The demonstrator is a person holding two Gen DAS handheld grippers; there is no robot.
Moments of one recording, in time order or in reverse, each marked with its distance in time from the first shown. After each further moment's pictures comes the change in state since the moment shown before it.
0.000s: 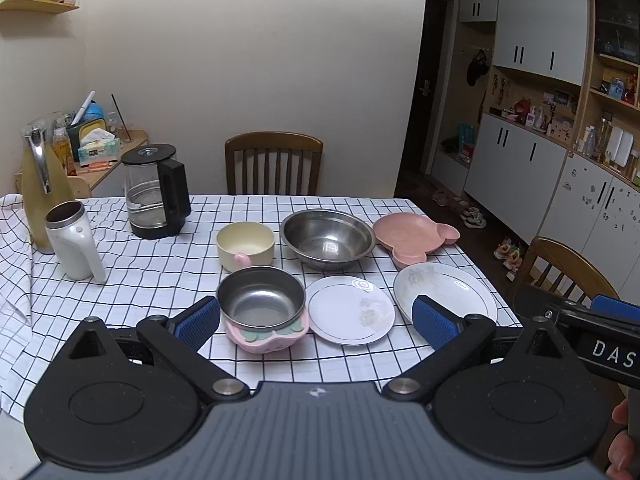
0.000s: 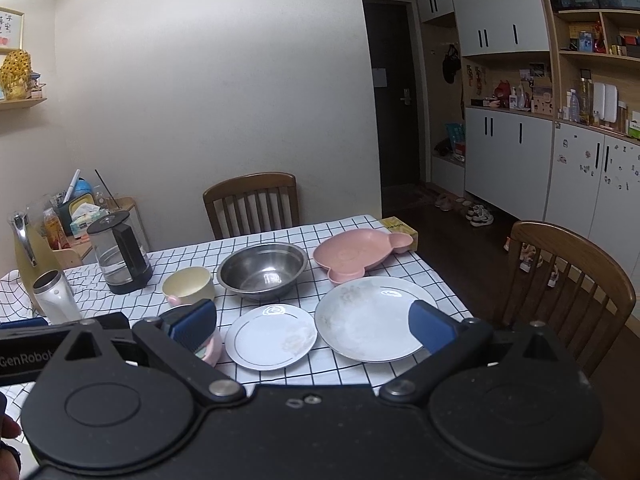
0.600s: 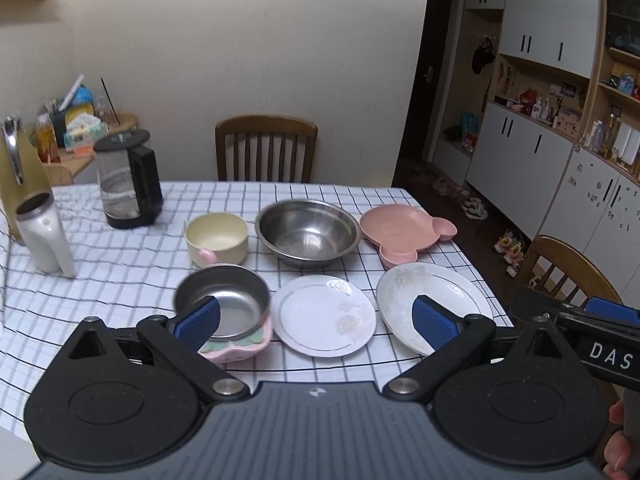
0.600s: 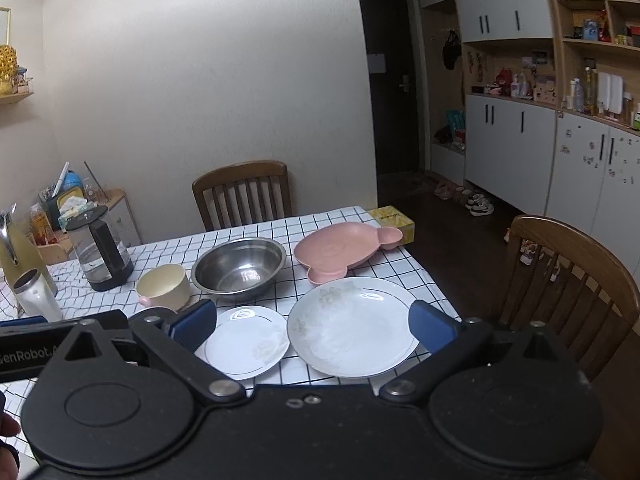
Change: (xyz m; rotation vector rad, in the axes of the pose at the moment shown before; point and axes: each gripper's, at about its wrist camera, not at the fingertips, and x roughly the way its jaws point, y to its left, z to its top) left arm 0.064 -0.040 0.014 -0.004 0.068 0.026; right arm 0.049 -0.042 0.017 -0.005 0.052 0.014
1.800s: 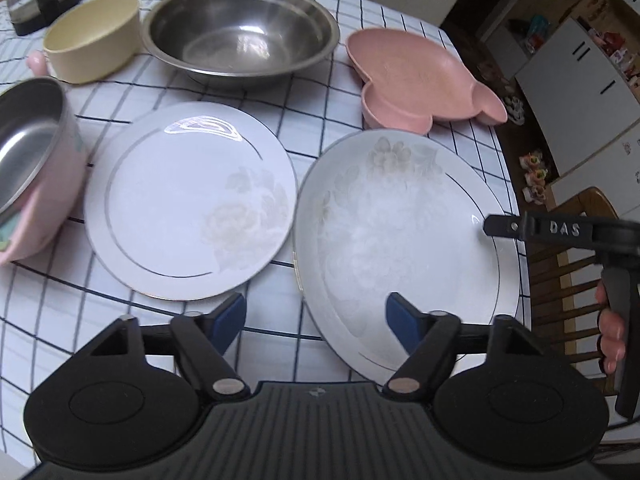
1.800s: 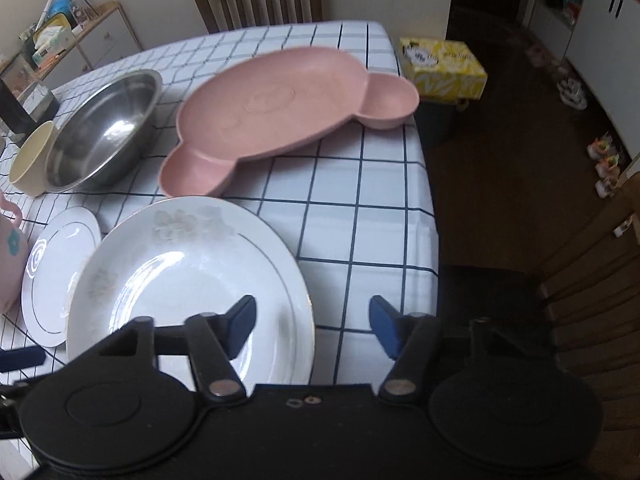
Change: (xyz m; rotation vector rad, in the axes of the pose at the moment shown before) left arm 0.243 -0.090 -0.019 -0.274 0.527 -0.001; right arm 0.322 -0.146 0.040 -0.215 0.670 0.183
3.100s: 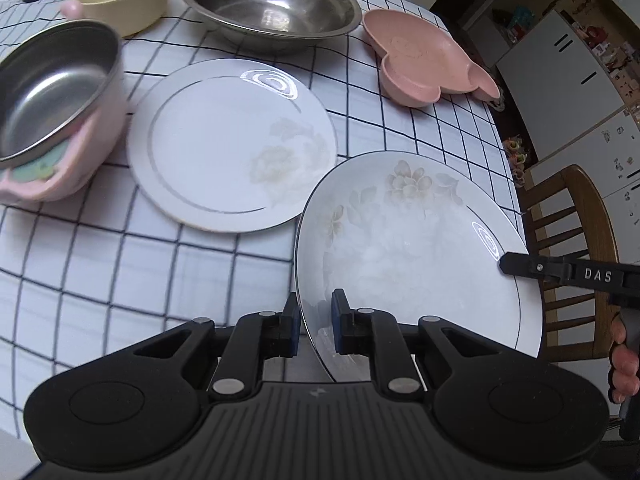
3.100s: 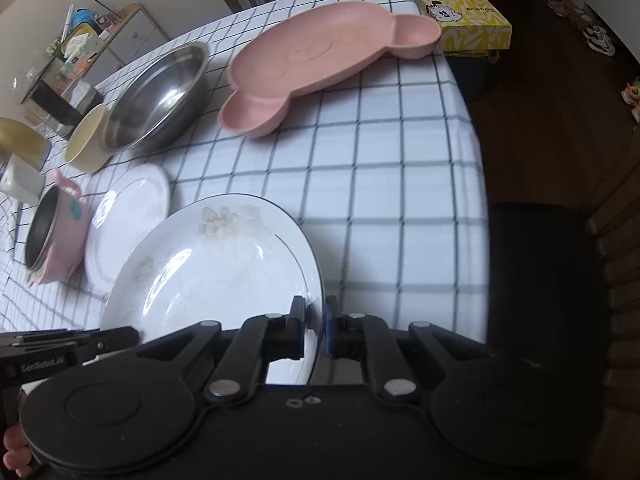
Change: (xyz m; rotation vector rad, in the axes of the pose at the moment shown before) left arm -0.025 0.057 -0.035 0.021 0.036 -0.073; right arm -0.028 0.016 -0.060 0.091 0.057 0.175
